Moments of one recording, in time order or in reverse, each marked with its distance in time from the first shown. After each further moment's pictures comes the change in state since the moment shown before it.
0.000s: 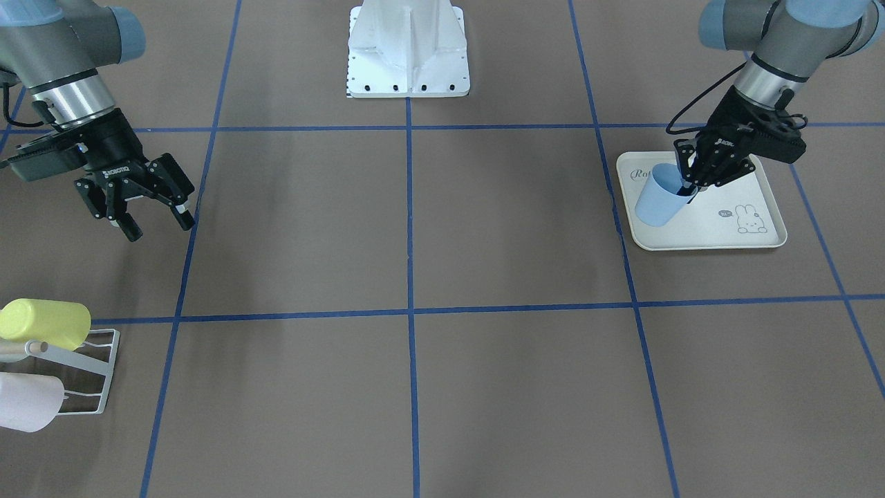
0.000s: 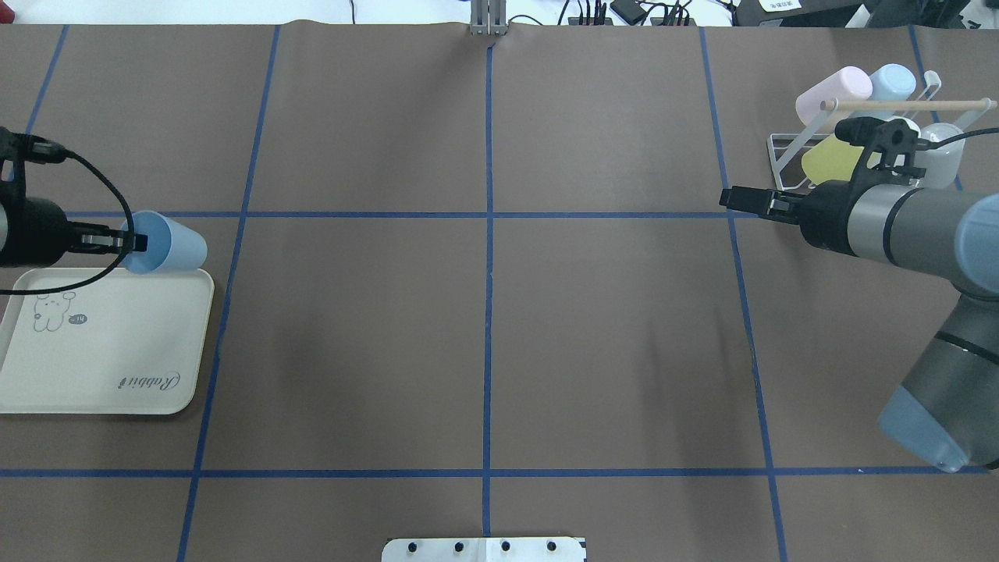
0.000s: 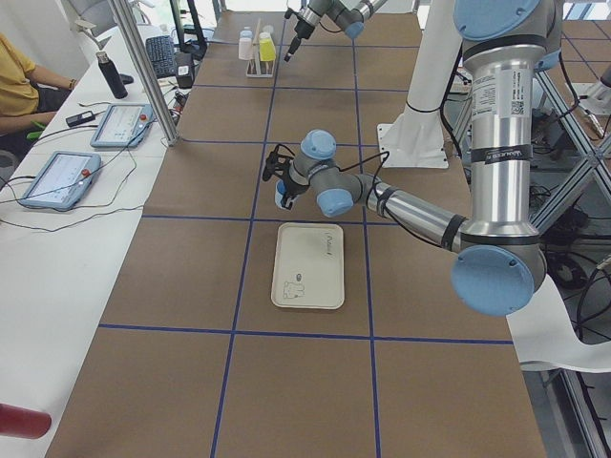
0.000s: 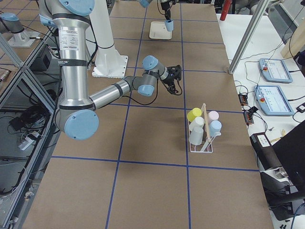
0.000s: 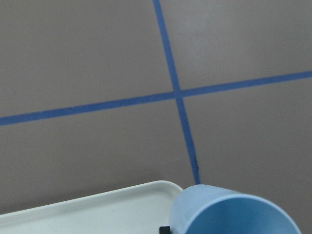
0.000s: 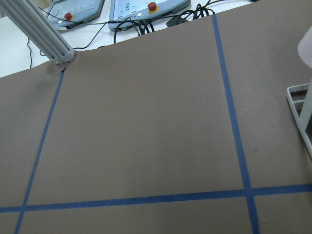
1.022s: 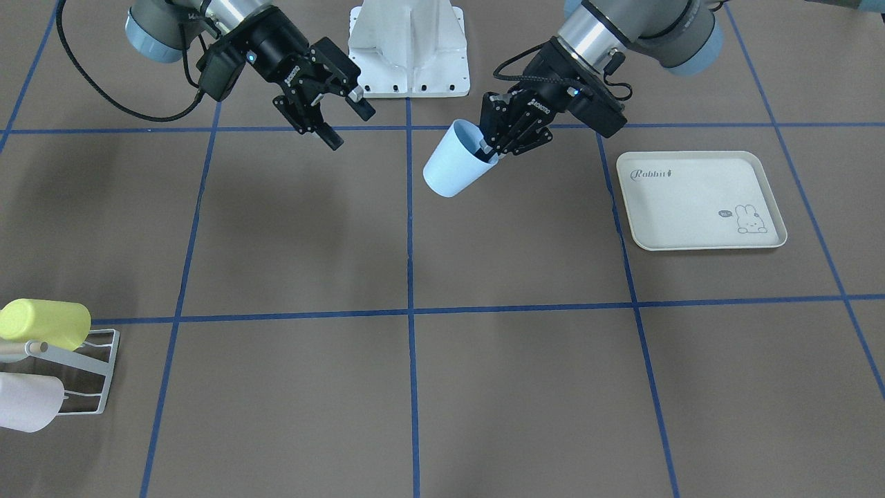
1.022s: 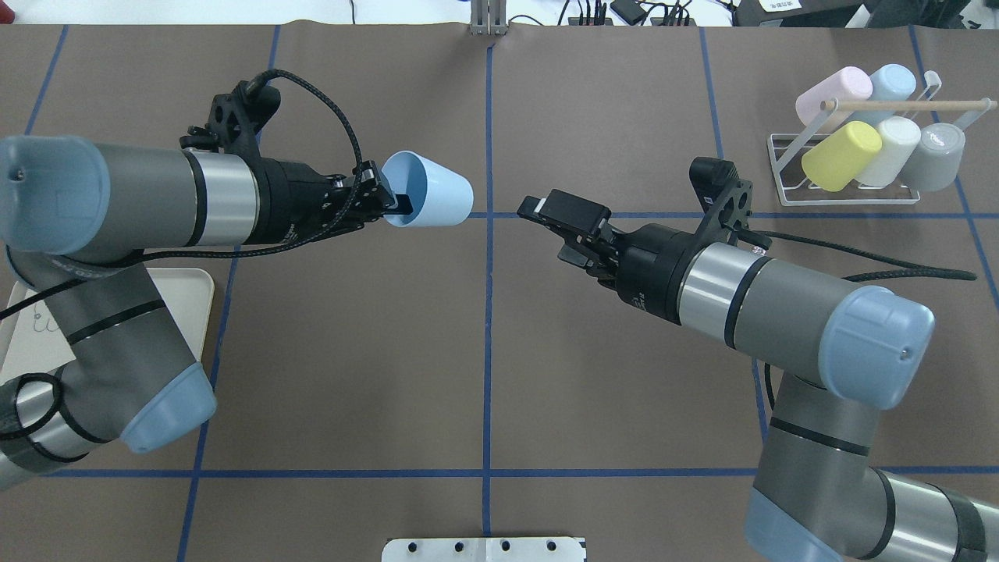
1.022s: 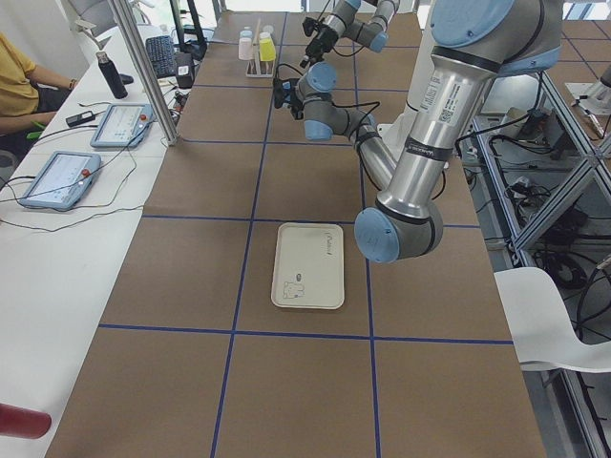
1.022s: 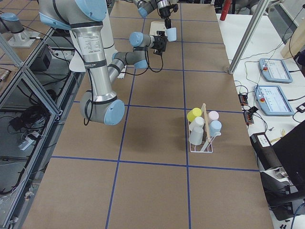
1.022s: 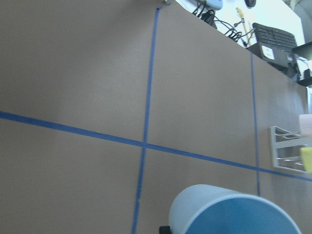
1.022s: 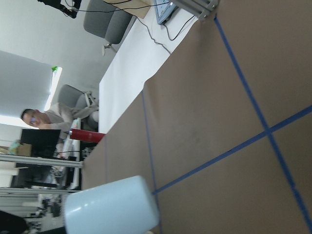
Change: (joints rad) left arm 0.230 -0.461 0.113 -0.253 0.125 -0.797; right arm -0.289 0.272 0.077 0.176 -0.221 0.541
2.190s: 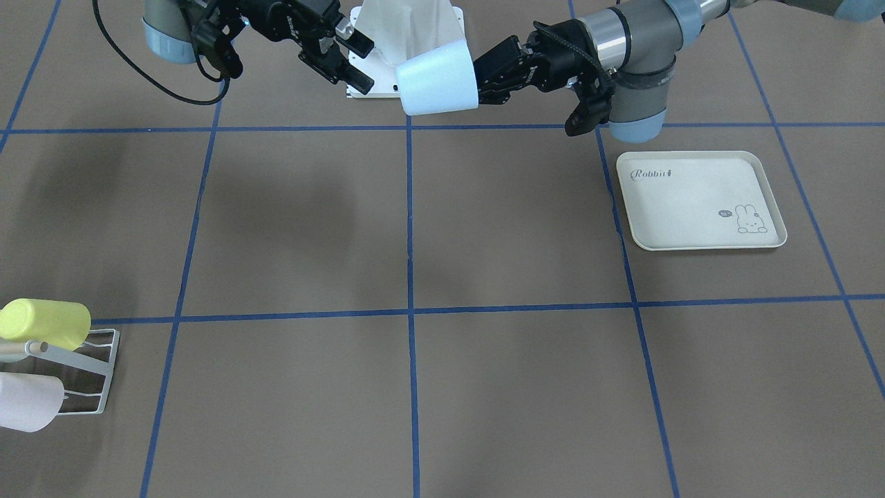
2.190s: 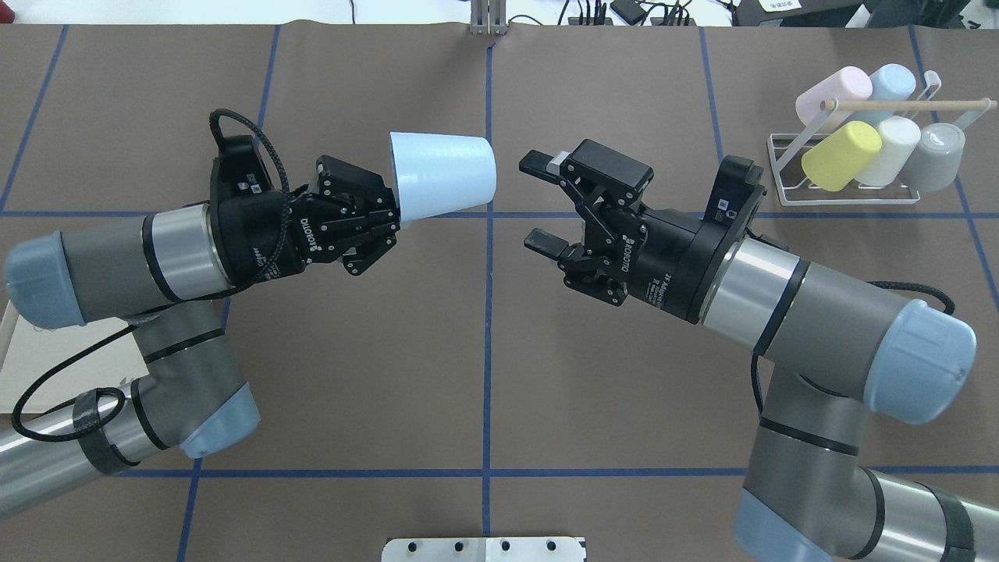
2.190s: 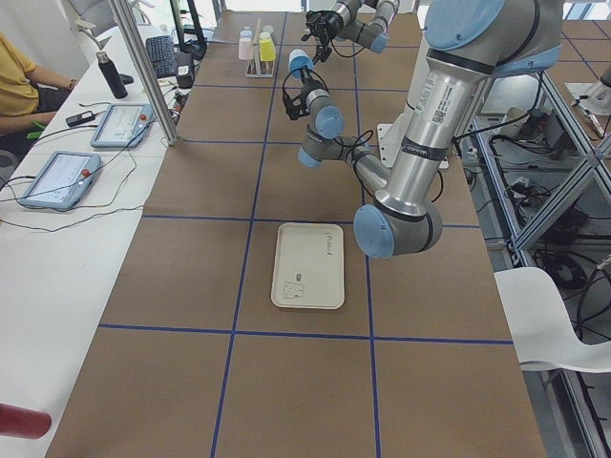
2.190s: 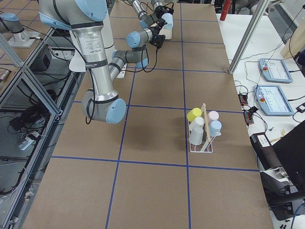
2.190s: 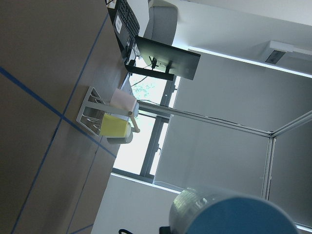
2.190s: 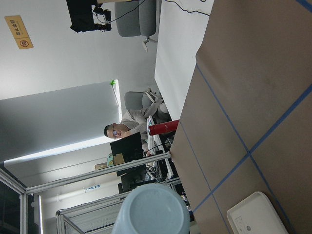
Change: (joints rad) left arm 0.081 -0.017 0.202 -0.812 0.122 -0.491; right arm -0.005 0.020 -0.007 0.223 -0.037 0.299
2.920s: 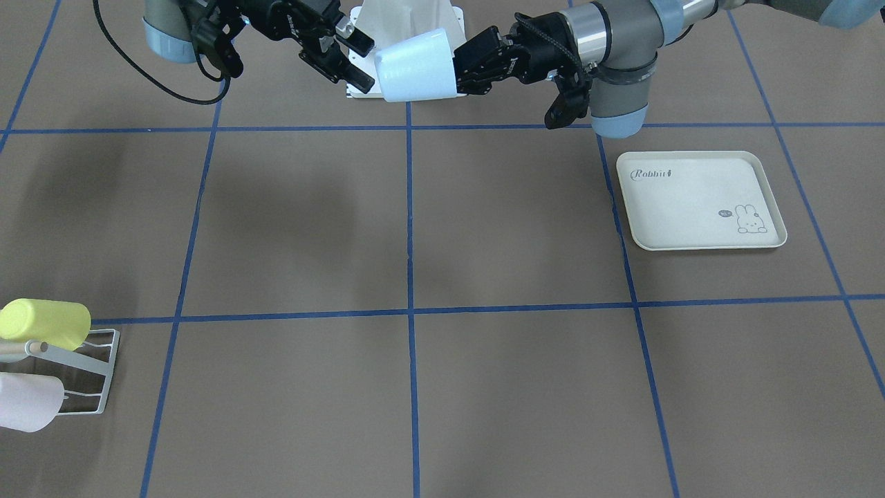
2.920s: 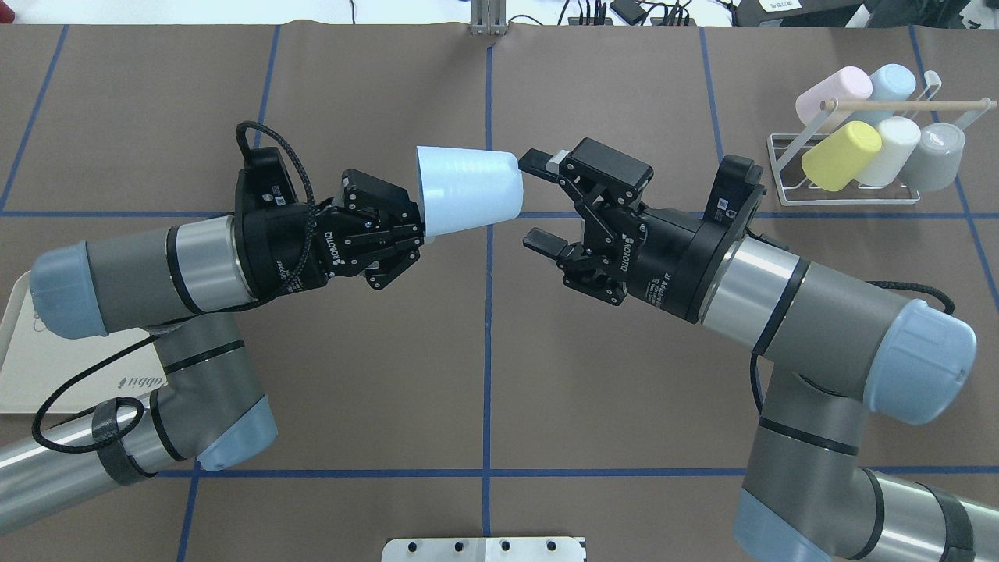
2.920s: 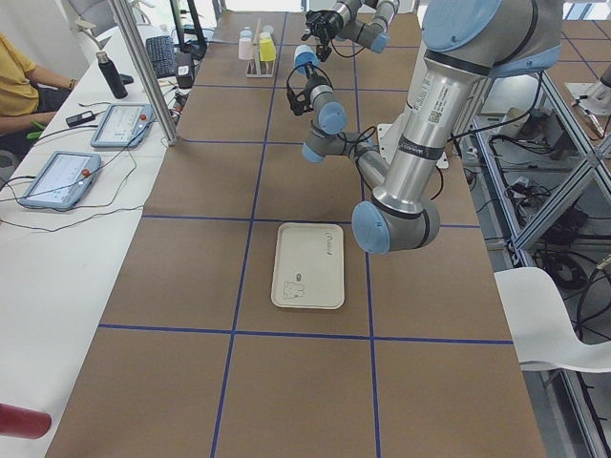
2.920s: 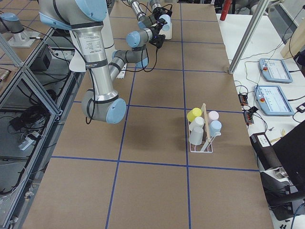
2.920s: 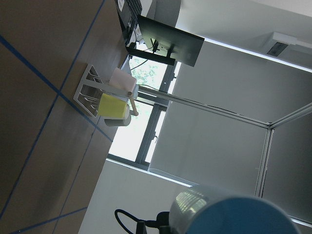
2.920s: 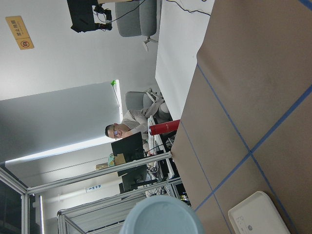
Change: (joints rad) left arm 0.034 -0.032 0.003 0.008 0.003 0.000; right arm 0.000 0.003 0.001 -0.001 -0.002 0.002
